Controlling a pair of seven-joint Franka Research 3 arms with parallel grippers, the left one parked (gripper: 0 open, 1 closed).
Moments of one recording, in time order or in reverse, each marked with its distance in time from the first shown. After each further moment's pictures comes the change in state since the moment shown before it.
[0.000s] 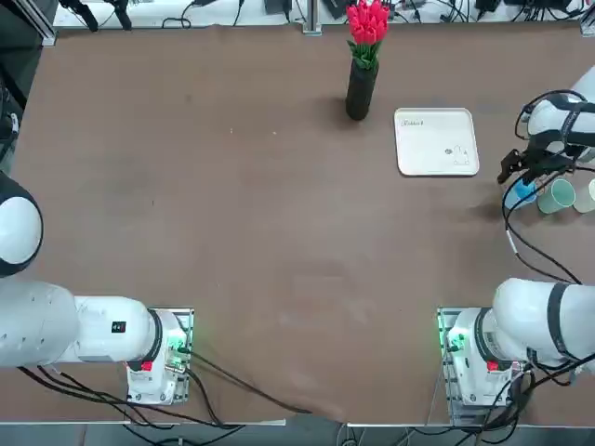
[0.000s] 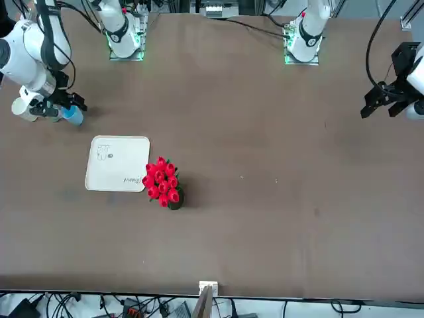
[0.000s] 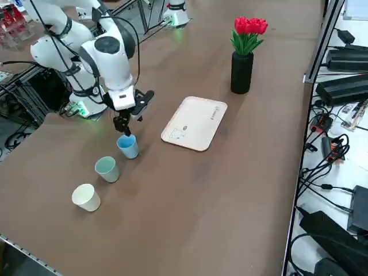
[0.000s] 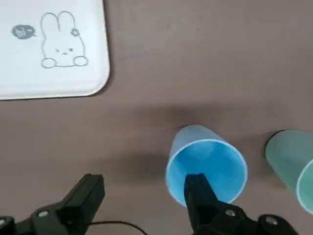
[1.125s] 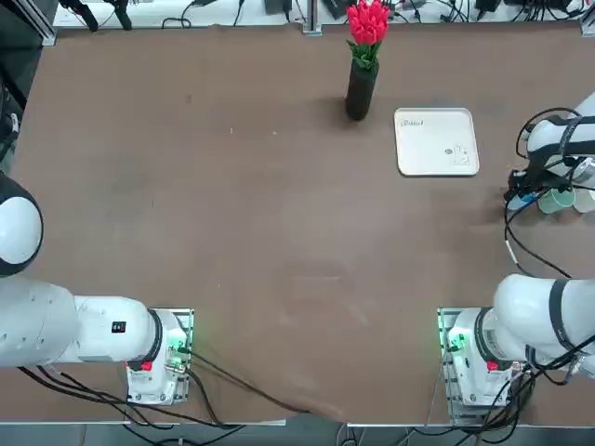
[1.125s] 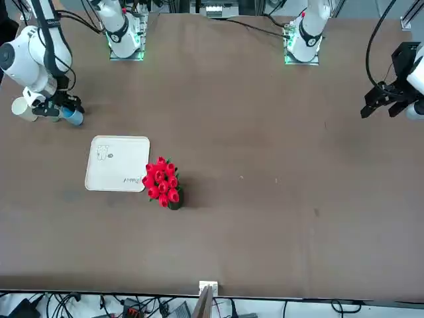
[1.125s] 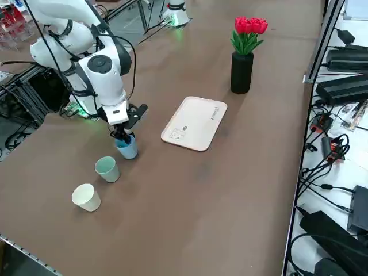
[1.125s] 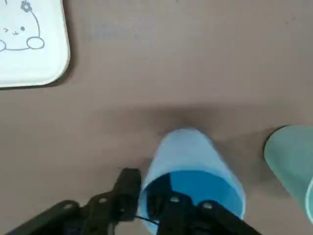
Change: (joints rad) arm -0.064 0.077 0.001 -0.044 -0.002 0.129 -0.051
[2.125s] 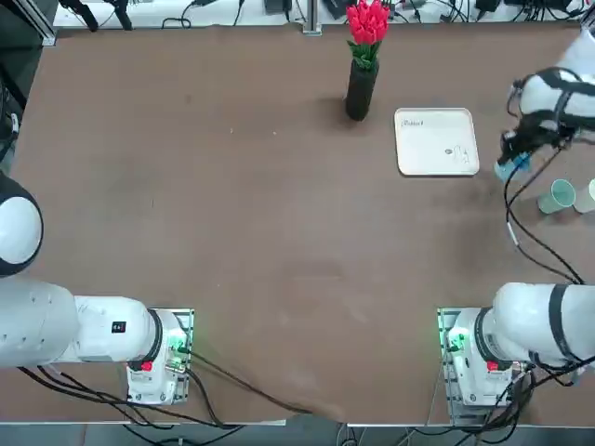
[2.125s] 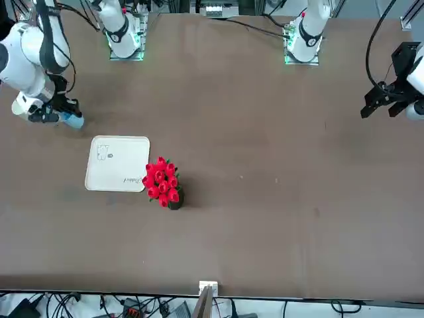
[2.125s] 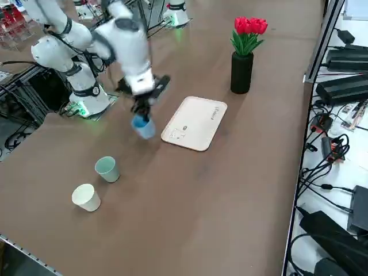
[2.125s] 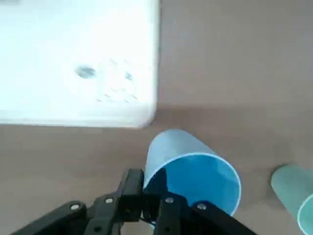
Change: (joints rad) arm 0.254 -0.074 0.038 0.235 -0.002 -0.299 0.199
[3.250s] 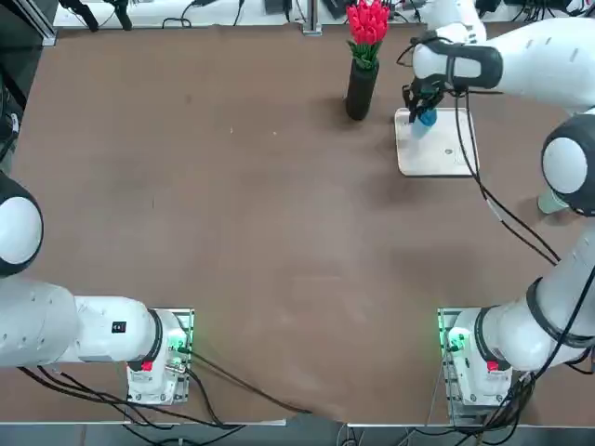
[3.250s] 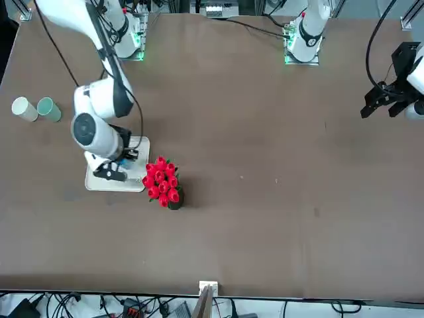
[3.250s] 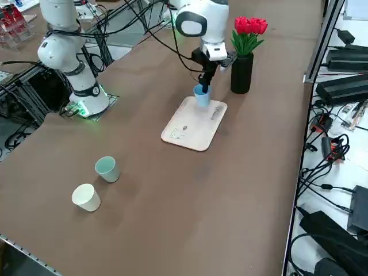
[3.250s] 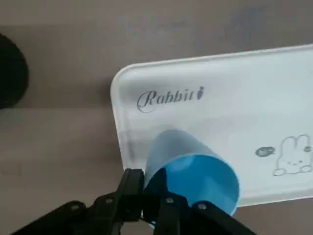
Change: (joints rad) arm 0.447 0.490 0.010 0.520 0.027 -0.091 0.593
